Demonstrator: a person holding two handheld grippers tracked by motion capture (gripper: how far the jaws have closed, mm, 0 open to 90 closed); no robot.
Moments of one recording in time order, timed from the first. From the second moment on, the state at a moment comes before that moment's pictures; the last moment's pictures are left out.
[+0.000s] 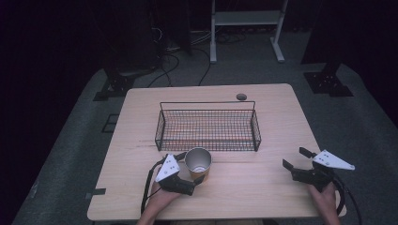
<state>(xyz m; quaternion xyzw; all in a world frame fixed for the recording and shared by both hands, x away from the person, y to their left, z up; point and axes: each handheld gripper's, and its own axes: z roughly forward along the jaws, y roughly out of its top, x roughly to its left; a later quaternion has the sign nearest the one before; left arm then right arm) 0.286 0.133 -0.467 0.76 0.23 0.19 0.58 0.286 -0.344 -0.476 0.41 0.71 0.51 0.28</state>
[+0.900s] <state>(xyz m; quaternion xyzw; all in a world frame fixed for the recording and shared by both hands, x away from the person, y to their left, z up) 0.301 0.118 -0.465 0.77 0.21 0.17 0.58 0.286 -0.344 -0.476 0.40 0.71 0.51 0.28</state>
